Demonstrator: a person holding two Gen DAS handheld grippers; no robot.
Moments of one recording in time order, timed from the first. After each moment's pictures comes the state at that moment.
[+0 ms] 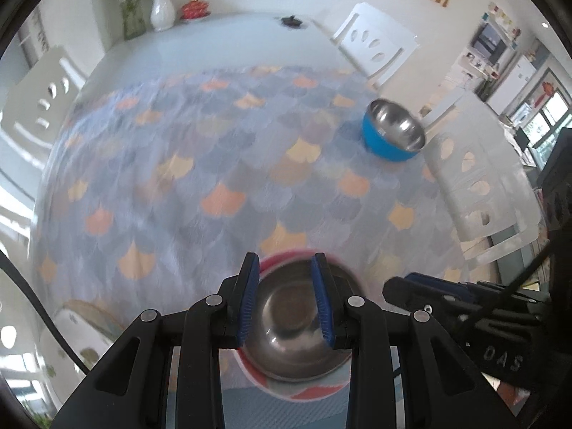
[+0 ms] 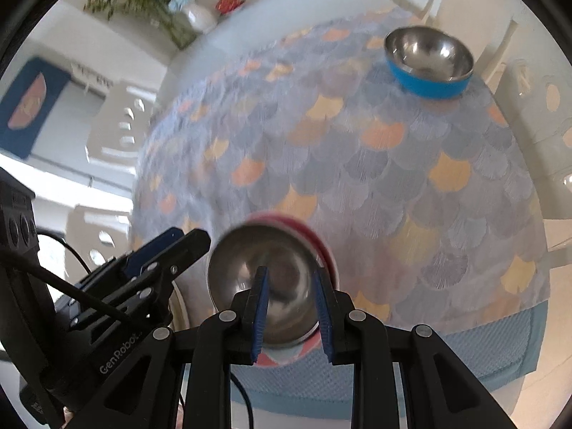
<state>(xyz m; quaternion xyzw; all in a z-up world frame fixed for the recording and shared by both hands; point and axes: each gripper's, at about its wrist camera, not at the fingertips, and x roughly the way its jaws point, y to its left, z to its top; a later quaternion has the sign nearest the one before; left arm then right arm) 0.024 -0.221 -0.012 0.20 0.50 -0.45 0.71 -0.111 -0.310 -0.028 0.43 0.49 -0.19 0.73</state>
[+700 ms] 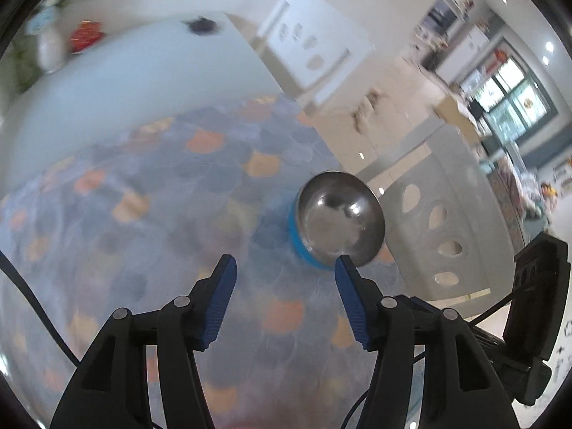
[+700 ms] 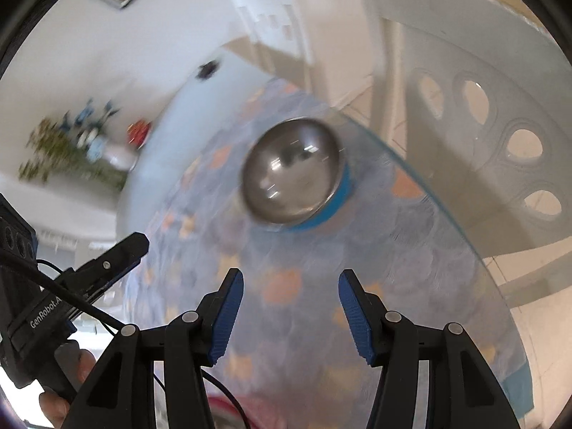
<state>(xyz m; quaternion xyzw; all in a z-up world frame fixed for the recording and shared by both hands) 0.065 -0.450 -0.030 0.23 0.53 -0.55 0.61 -0.159 -0.477 -0.059 0.54 0.35 -0.35 0.68</state>
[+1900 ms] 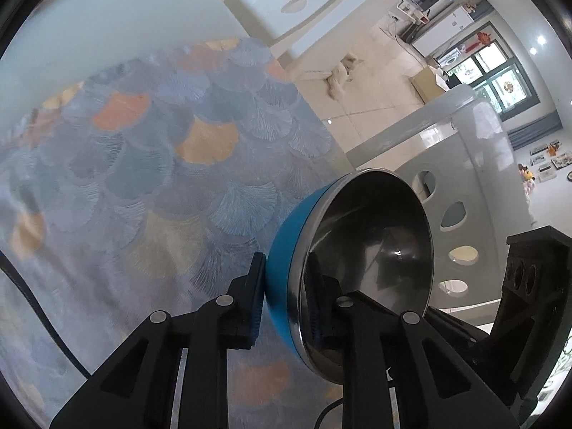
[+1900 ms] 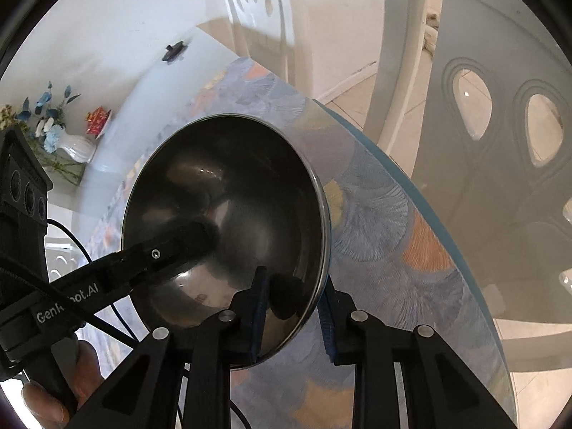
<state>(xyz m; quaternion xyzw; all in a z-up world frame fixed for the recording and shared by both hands) 0.062 -0.502 -0.111 0.23 0.58 -0.57 0.53 -0.124 -0.529 -0.130 0.50 0.40 -0.36 0.67</state>
